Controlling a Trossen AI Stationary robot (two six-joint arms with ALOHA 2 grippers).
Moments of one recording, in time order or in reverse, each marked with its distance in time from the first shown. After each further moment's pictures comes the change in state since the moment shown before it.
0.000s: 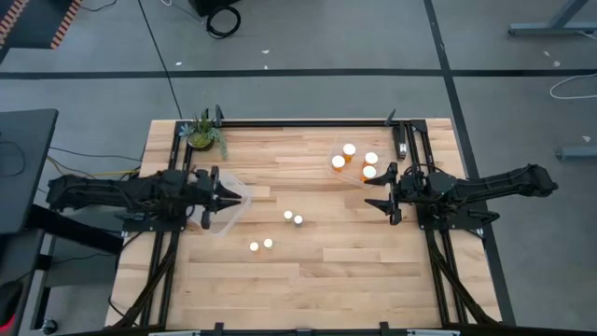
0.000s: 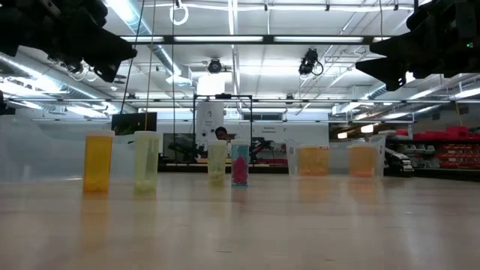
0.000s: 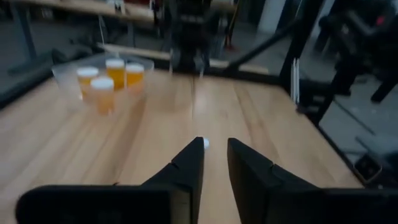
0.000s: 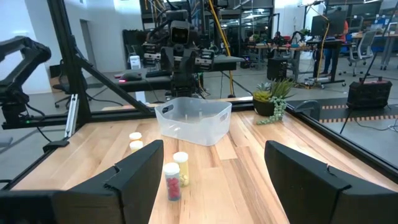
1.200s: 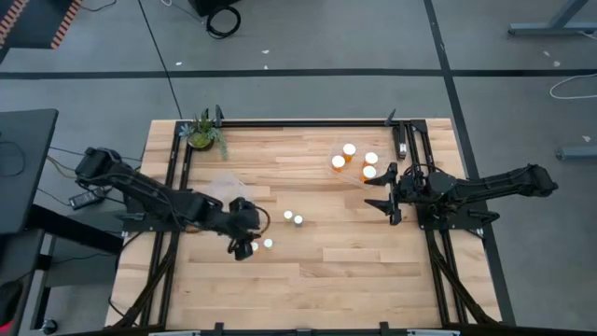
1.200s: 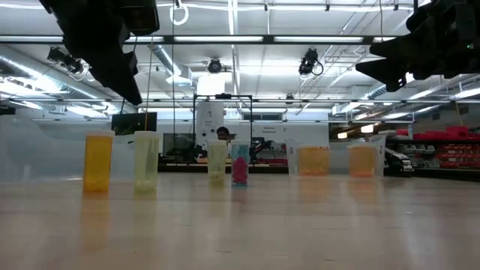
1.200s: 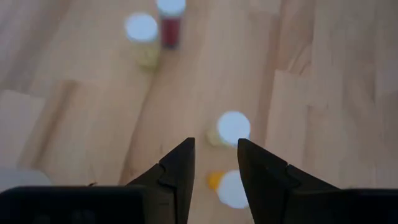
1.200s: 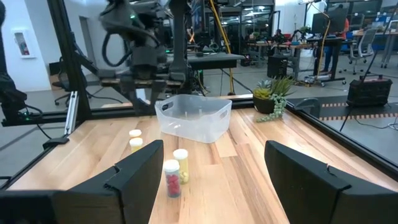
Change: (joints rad) left arm -0.368 0.871 0.573 -0.481 -0.256 -0.432; right arm 0.000 0.000 0.000 -0.012 0.000 0.000
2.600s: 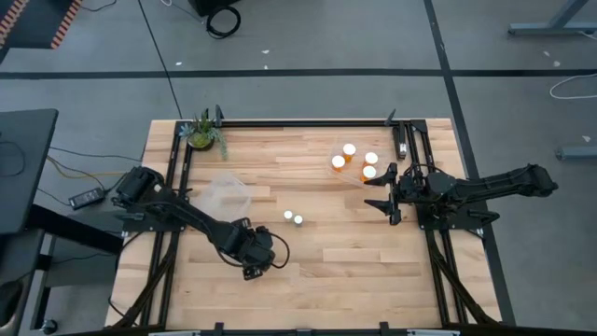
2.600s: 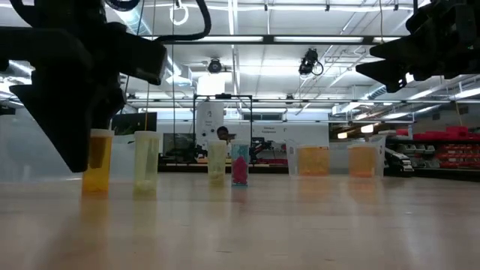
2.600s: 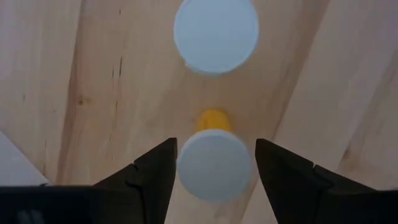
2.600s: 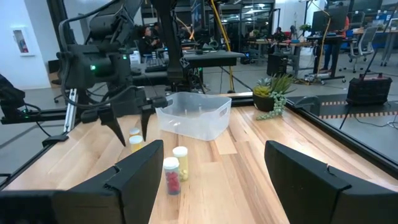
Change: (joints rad) left arm -0.098 0.442 0.284 -0.328 0.076 -0.155; right arm 0.000 0.000 0.000 -0.009 0.000 0.000
